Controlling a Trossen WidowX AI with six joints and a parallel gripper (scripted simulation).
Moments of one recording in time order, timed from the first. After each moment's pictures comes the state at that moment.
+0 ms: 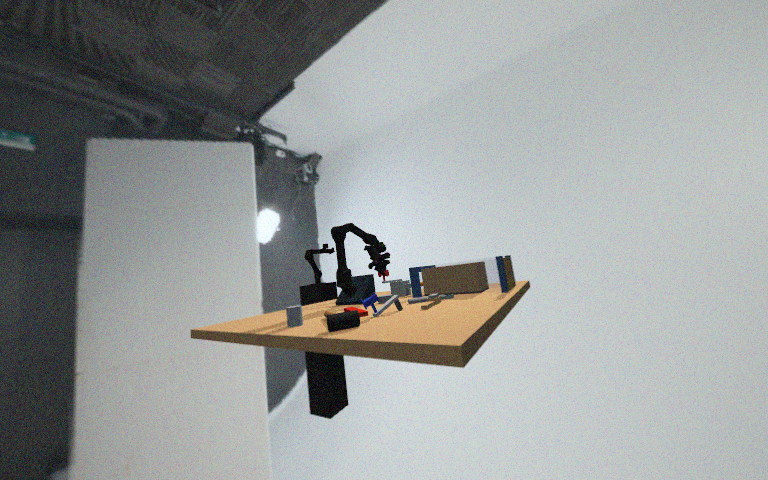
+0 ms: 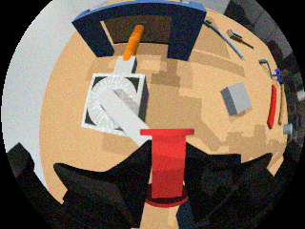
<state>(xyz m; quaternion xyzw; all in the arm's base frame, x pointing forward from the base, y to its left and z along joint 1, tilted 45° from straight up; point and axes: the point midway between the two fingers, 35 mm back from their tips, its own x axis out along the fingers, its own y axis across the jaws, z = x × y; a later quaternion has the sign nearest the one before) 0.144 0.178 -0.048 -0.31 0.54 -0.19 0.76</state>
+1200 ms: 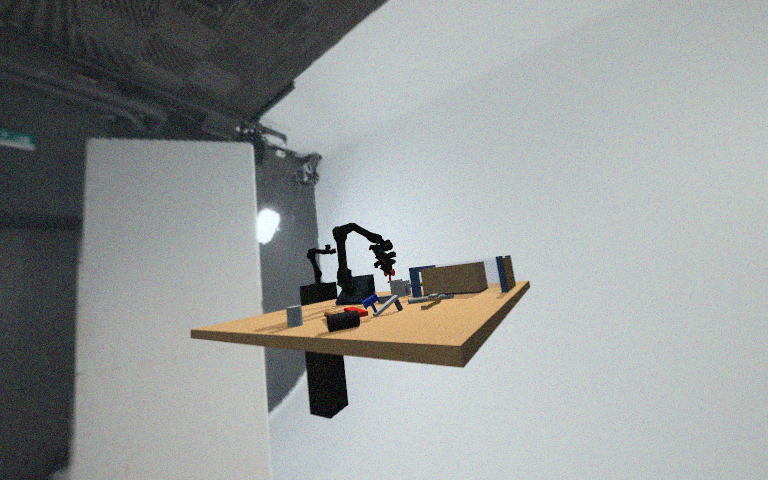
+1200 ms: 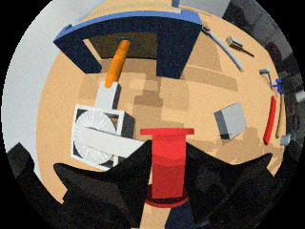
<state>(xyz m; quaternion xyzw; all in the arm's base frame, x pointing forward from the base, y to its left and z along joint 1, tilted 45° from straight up) 0.198 0.158 -0.036 -0.32 0.53 -0.19 0.76</state>
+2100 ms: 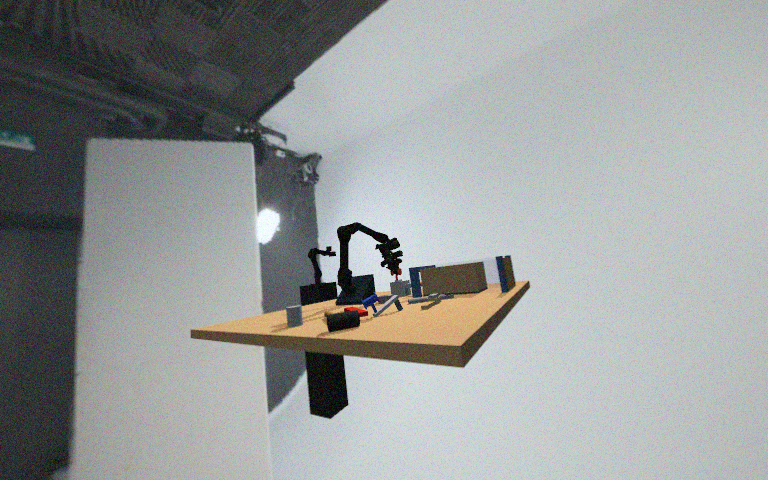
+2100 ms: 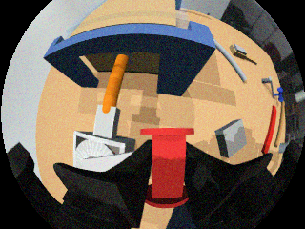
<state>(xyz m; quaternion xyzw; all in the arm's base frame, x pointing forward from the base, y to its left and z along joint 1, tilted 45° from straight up) 0.242 0.159 -0.042 -0.32 0.53 -0.20 0.76</state>
